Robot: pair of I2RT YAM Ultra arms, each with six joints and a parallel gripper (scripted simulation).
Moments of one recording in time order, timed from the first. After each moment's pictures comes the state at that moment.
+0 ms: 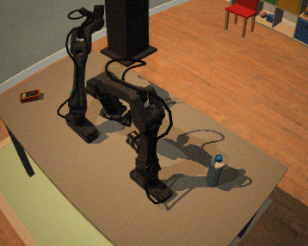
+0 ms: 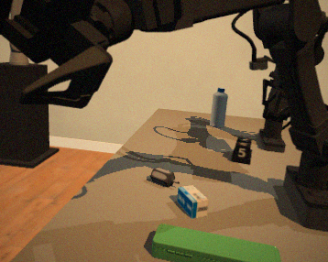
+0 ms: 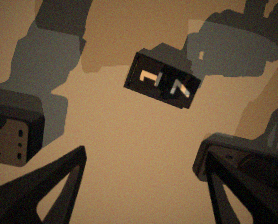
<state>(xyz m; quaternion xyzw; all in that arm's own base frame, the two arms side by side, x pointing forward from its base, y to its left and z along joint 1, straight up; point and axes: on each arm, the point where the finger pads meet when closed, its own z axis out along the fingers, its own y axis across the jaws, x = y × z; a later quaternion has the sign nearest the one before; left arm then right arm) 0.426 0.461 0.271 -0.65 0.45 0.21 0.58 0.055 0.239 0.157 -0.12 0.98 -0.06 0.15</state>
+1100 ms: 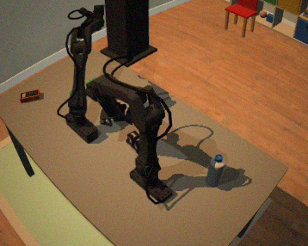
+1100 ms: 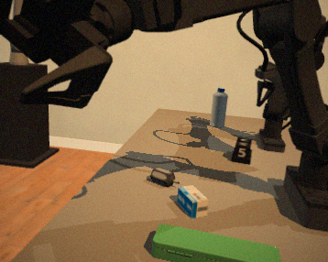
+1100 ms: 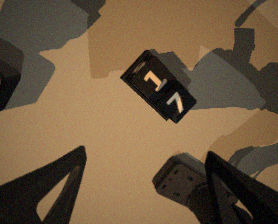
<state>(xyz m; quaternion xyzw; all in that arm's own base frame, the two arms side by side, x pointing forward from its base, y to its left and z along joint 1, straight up) 0.426 0.461 0.271 -0.65 0.45 0.21 0.58 0.056 0.237 0.147 -0.32 0.93 -0.09 0.15</state>
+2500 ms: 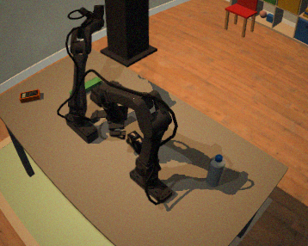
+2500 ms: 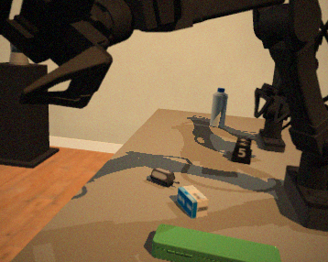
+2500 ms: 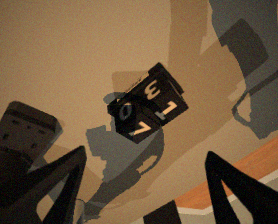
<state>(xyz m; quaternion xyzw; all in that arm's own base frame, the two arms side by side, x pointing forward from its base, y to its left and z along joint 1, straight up) 0.426 0.461 0.271 -0.65 0.45 0.21 0.58 0.058 0.225 0.125 -0.90 0.40 -0.15 0.07</state>
